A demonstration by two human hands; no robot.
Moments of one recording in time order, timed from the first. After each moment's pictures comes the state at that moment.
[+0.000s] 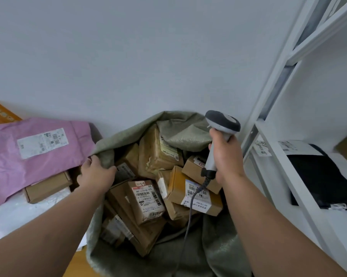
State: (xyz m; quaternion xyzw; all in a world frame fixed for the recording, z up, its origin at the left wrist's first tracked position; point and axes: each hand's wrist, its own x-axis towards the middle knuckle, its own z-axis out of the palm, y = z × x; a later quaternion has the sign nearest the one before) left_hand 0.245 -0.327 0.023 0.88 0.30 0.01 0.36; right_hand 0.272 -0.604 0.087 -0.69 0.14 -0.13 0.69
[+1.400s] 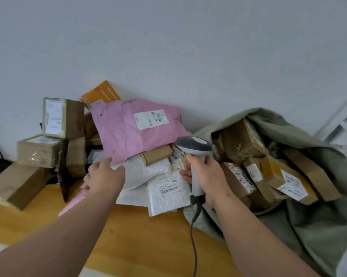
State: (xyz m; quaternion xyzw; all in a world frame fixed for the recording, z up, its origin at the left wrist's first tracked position) left_hand 0.082 -0.085 0.017 0.84 0.41 0.05 0.34; right_hand 0.121 -0.302 0.048 -0.69 0.07 0.11 0.71
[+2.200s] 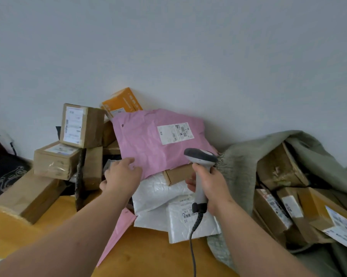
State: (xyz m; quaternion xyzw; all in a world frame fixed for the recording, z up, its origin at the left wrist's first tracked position) left_hand 0.136 -0.021 0.020 0.86 0.36 0.03 0.36; right_hand 0.187 -0.222 0.018 -0.68 0.13 0.15 0.71
